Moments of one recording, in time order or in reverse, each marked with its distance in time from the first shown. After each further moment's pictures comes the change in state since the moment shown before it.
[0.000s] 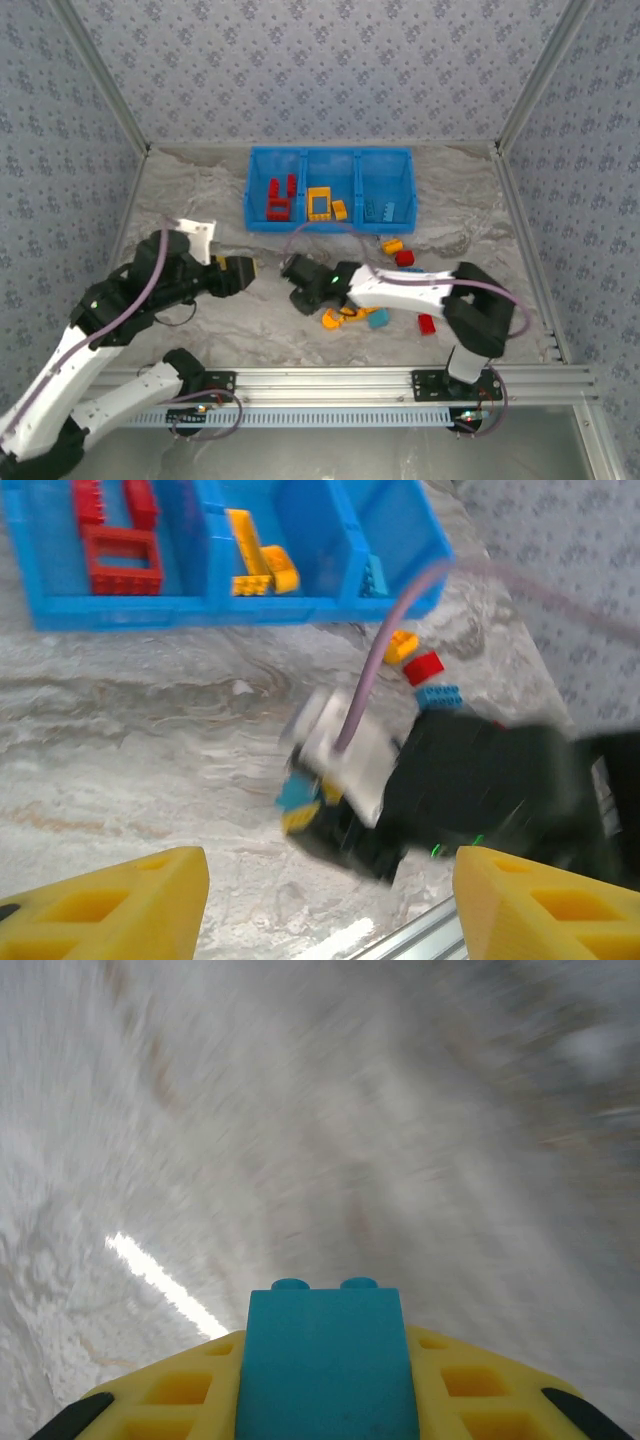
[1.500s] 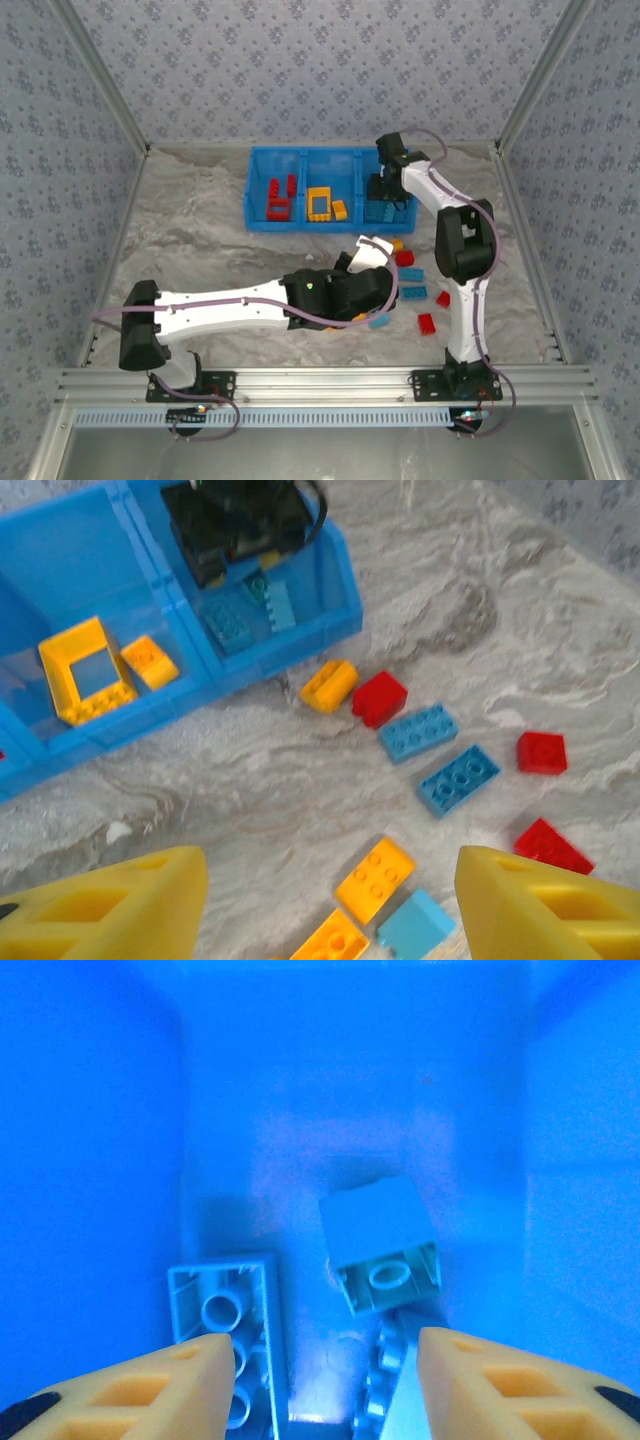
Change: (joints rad) left arm -0.615 0.847 0.330 0.314 -0.670 -0.019; right arm -0.790 0.480 0.666 -0.254 -0.100 -0.060
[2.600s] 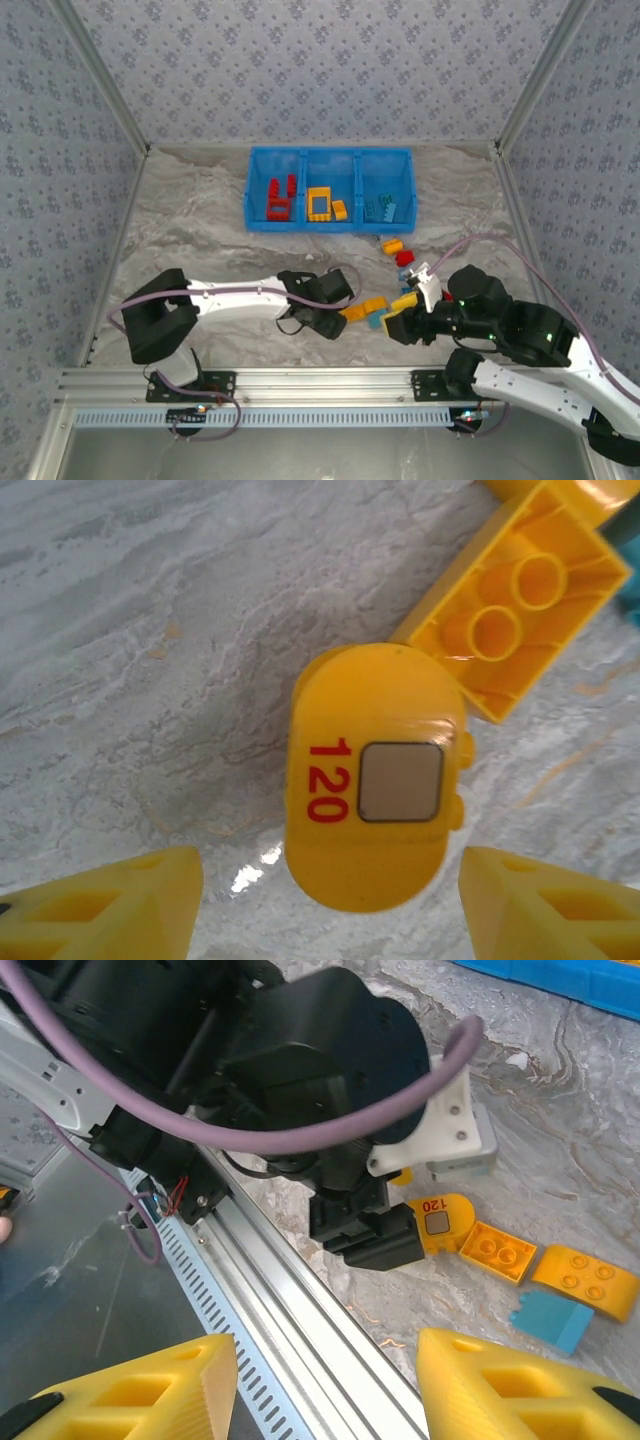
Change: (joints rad) left arm 0.243 0.045 -0.454 0.058 0.633 0.069; right arm 0.719 -1.572 -0.835 -0.225 -0.221 0.129
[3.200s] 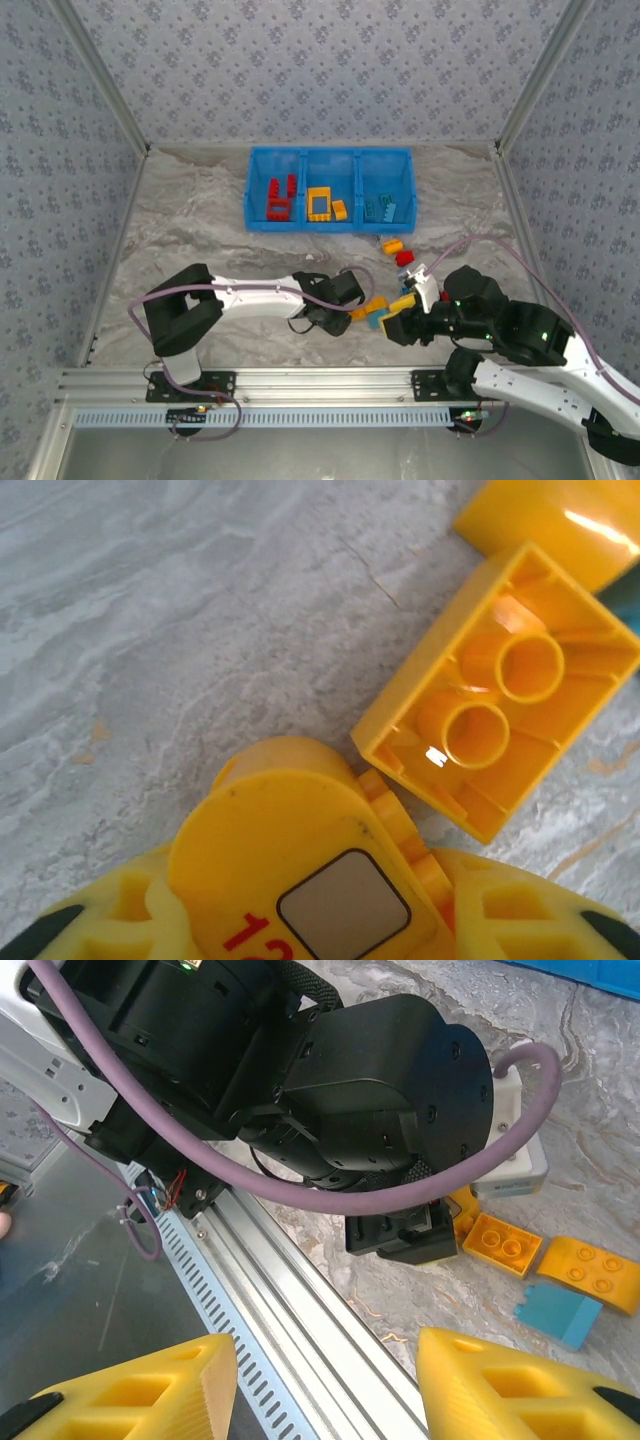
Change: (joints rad) left arm -0.012 0.108 0.055 0.057 -0.030 0.034; right arm 0.002 0.004 -0.023 0.009 -0.005 0.008
